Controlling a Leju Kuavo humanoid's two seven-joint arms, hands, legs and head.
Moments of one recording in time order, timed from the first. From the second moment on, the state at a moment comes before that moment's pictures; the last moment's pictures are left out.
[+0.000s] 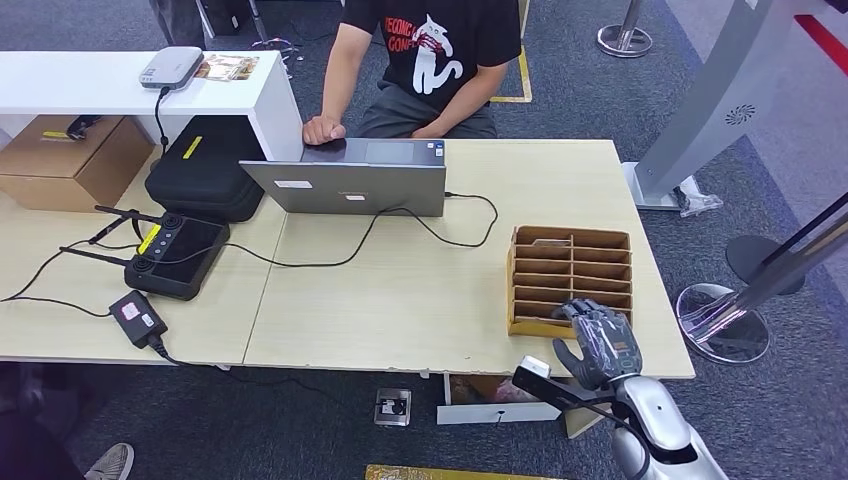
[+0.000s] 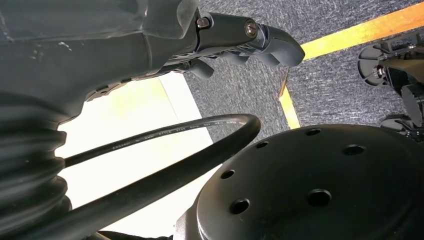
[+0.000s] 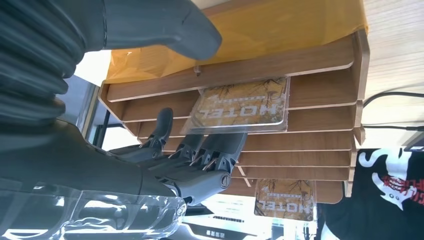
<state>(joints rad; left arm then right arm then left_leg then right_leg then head) -0.09 0.09 -1.55 -0.05 1.41 -0.22 -0.08 -0.17 -0.27 0.31 -1.26 1.18 -0.30 -0.18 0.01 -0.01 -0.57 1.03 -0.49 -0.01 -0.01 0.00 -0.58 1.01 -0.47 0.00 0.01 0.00</state>
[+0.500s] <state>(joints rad) -0.09 0.09 -1.55 -0.05 1.41 -0.21 -0.08 -0.11 -0.27 0.29 -1.33 1.21 -0.31 -0.16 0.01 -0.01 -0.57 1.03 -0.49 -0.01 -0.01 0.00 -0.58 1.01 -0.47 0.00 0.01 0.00</state>
